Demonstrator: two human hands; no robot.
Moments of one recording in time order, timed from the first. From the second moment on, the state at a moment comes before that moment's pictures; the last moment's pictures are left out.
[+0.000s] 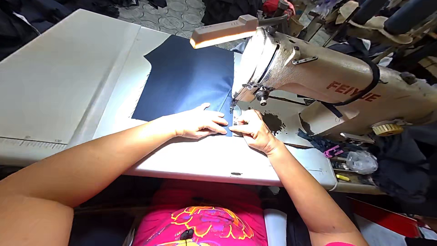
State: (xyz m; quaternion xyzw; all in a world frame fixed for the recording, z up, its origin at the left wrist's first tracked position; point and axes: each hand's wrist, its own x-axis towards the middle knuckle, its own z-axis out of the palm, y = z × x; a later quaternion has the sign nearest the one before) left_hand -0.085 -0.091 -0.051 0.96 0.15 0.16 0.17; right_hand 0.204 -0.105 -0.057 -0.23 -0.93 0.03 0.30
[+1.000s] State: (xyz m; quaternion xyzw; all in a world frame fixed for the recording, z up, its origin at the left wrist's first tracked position) left_hand -0.148 0.007 -0.007 0.82 0.57 0.03 0.06; right_hand 0.084 -0.124 -0.028 -0.40 -0.90 0.10 0.14
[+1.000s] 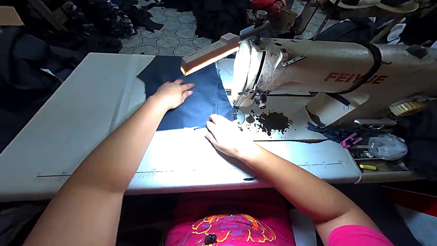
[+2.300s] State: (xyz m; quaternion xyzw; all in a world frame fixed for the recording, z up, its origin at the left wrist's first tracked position) left_hand -0.300 -0.202 0.003 0.47 0.87 0.15 0.00; right_hand 0.146 -0.160 -0.038 -0.39 -0.89 0.14 0.19
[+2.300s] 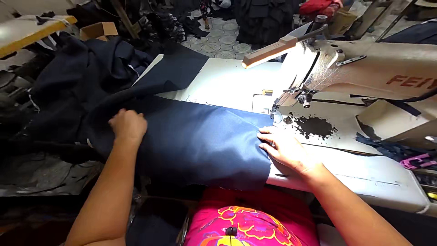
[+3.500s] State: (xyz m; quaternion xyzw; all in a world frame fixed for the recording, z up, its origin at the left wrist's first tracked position) left_hand -0.075 -0.170 -0.034 0.93 0.32 0.17 0.05; right_hand 0.202 -0.141 -0.038 -0.28 -0.94 0.07 0.19
